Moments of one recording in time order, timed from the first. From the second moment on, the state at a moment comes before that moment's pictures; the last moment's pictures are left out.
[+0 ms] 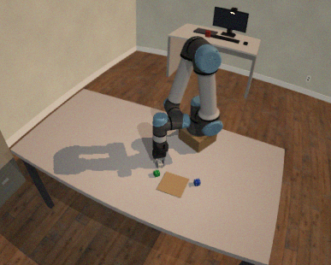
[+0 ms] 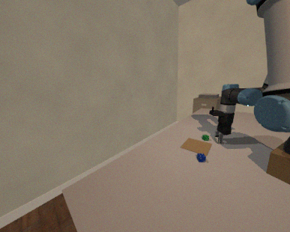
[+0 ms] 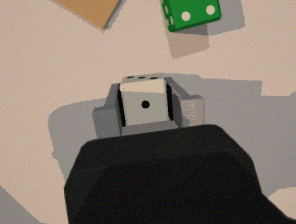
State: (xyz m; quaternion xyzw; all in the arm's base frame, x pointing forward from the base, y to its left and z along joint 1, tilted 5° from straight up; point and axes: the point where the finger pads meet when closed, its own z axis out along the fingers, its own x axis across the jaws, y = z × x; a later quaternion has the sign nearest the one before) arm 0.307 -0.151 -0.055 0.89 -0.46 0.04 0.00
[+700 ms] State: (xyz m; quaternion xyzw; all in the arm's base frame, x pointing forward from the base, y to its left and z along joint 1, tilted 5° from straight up) arm 0.307 -0.151 -0.054 0.89 -0.46 0.04 0.00
